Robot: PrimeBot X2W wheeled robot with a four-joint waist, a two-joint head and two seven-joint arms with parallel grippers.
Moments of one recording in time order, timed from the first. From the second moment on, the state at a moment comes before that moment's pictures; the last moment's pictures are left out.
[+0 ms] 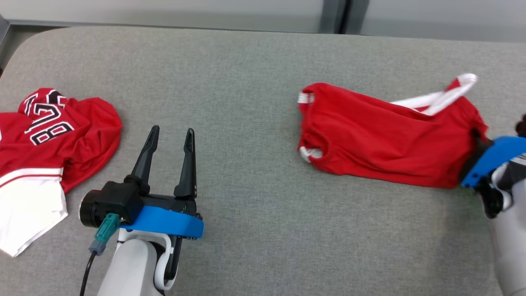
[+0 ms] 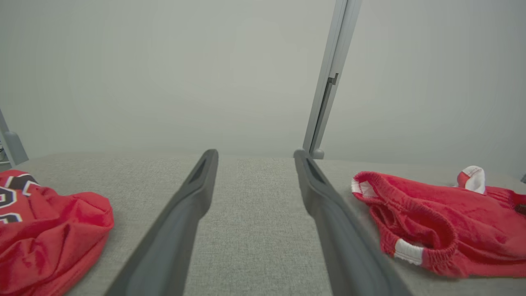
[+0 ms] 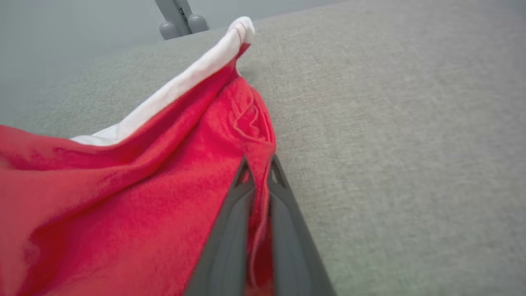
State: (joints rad) left arm -0.28 0.06 -0.18 0.23 -0.23 -0.12 -0.26; right arm -0.75 -0.20 -0.31 1.00 0.12 0.13 0.09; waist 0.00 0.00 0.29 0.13
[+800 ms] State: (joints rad) left arm -0.23 0.06 -0.18 0.25 -0.25 -0.12 -0.26; right arm -0.65 -0.09 -0.02 0.67 -0.06 0.13 0.08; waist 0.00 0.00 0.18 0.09
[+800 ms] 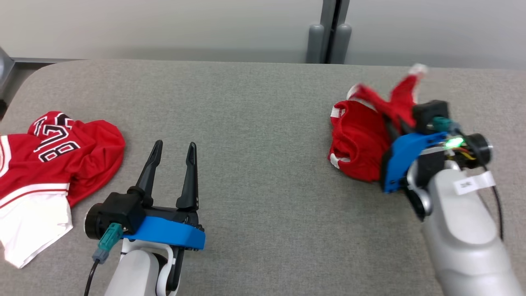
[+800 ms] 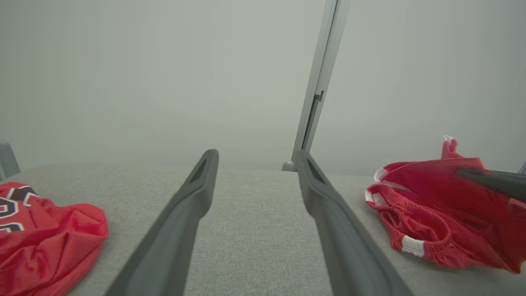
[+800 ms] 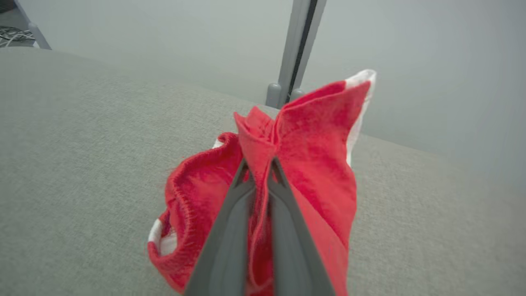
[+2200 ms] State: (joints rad) left arm -0.11 0.05 -0.08 0.21 -0.24 -0.12 -0.26; right arm -0.21 -0.10 -0.05 0.17 0.14 0.13 -0.13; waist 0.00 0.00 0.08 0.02
